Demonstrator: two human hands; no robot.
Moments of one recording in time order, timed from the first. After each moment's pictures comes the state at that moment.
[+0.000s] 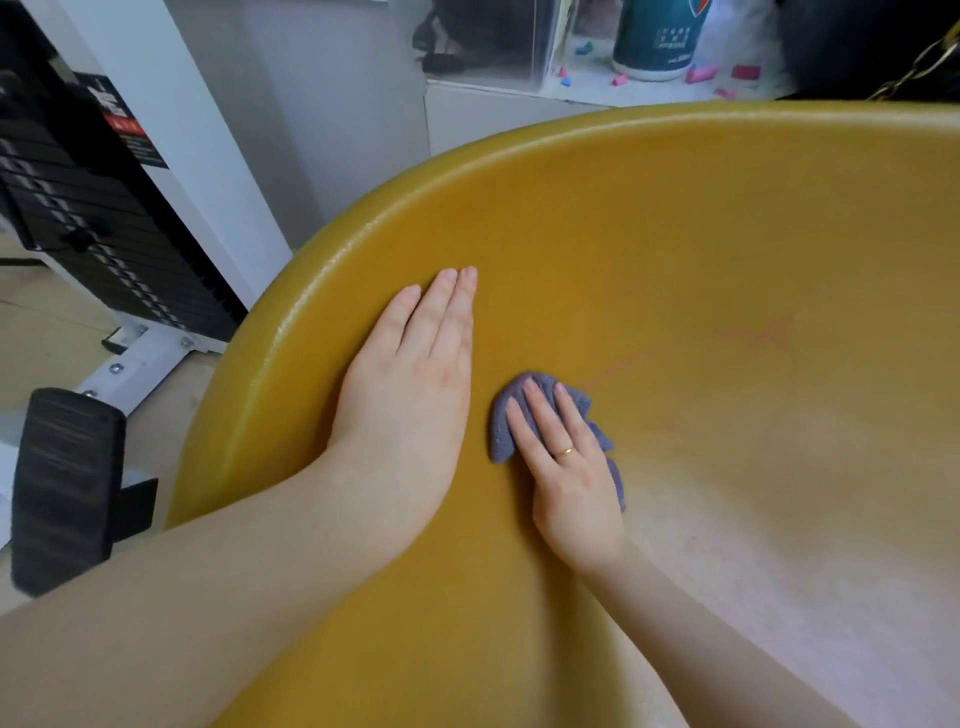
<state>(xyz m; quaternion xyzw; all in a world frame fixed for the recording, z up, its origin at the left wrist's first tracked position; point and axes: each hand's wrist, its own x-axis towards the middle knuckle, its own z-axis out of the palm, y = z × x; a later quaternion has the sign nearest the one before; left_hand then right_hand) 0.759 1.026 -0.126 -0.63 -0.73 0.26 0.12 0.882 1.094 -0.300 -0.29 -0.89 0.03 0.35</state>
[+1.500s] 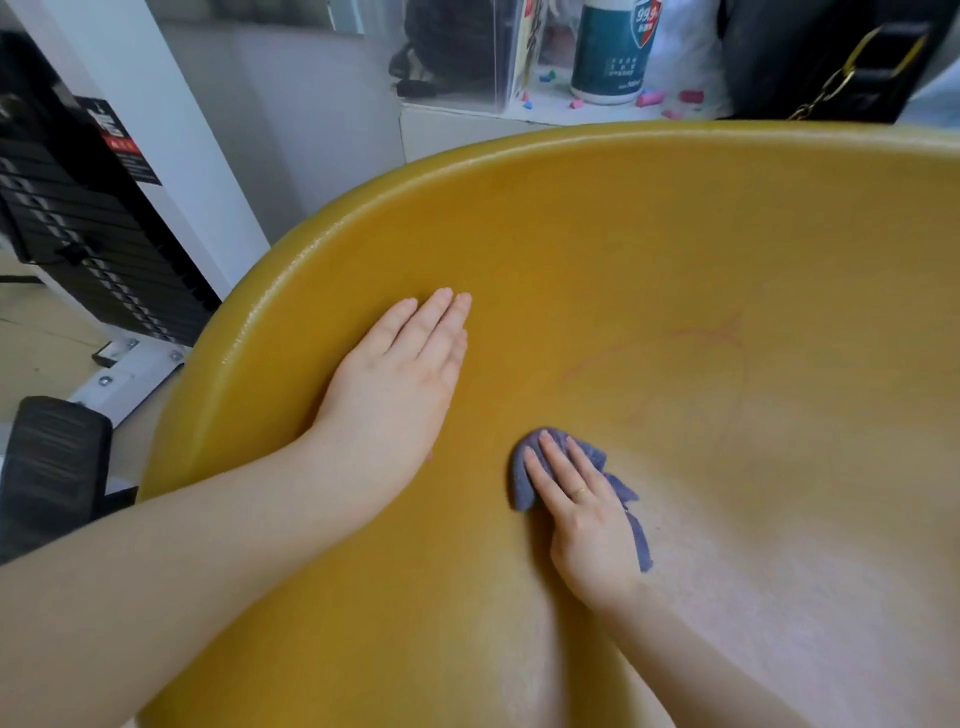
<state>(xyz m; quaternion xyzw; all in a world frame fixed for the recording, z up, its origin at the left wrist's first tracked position) 0.765 1.026 -0.134 -0.65 -0.68 0.30 0.13 0.938 1.076 -0.320 -0.36 -0.89 0.08 0.25</state>
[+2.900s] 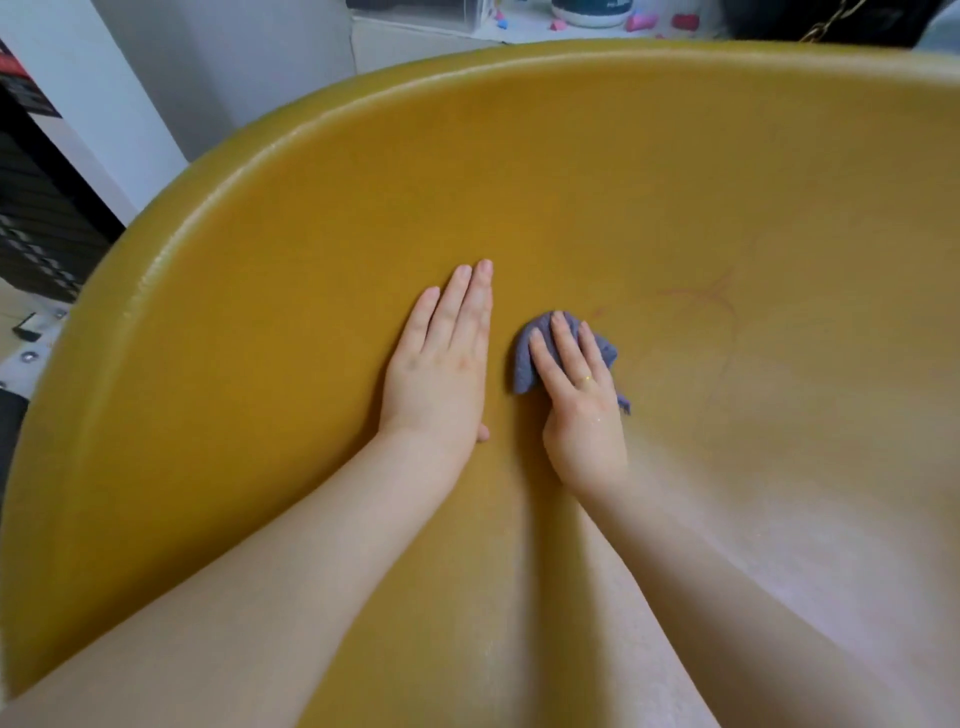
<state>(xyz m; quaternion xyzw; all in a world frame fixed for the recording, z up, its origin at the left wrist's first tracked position) 0.795 1.066 -0.206 -0.63 -0.75 0.13 0.13 0.913 1.135 -0.295 -0.41 -0.84 0.04 0.36</state>
